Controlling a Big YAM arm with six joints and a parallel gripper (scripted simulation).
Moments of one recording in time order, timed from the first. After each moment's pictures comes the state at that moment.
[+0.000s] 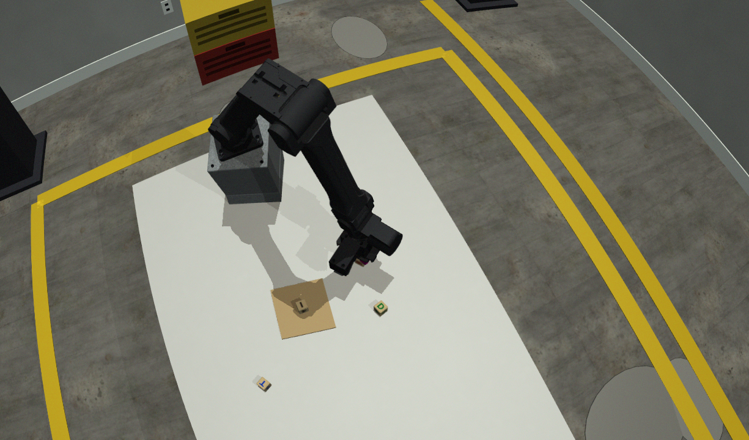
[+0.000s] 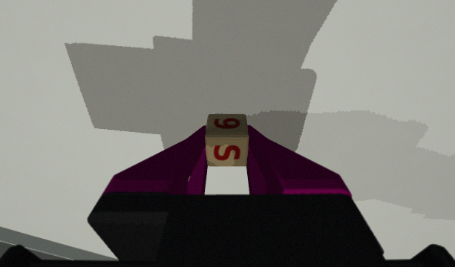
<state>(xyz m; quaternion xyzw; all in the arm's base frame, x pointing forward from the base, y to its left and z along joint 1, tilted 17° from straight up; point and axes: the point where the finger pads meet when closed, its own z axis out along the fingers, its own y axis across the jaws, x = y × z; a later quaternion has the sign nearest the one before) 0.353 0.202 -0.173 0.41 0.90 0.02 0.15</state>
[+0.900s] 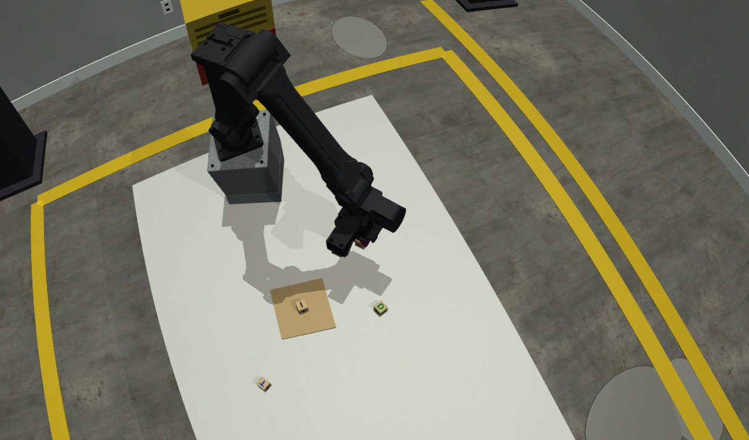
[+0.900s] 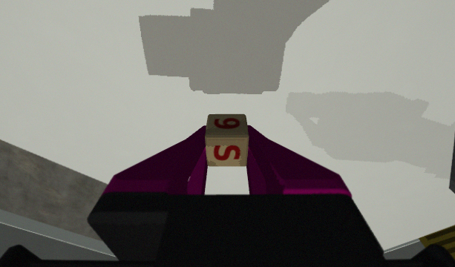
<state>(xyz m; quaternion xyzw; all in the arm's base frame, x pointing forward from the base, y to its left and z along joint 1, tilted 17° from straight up) 0.329 0.211 -0.079 0.41 0.90 0.03 0.15</state>
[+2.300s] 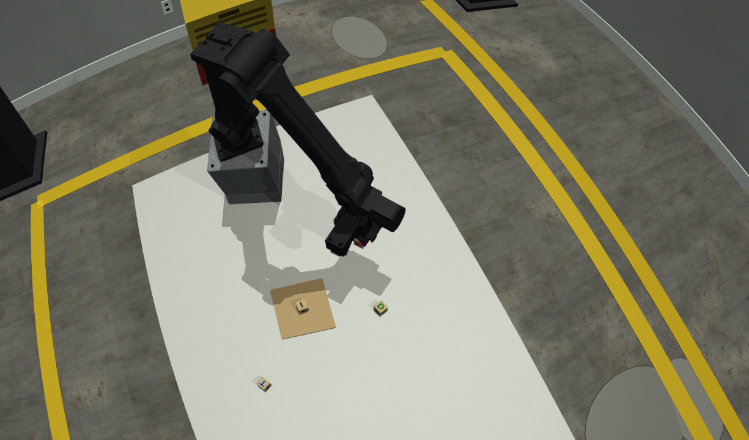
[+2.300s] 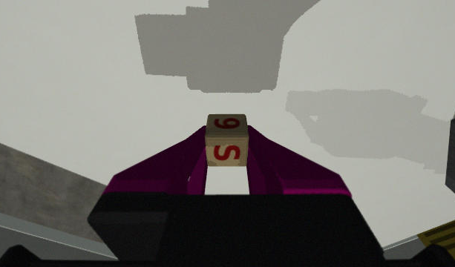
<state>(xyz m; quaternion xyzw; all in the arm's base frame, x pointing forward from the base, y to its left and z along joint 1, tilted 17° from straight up) 0.326 0.210 -0.079 0.41 0.90 0.02 0.15</state>
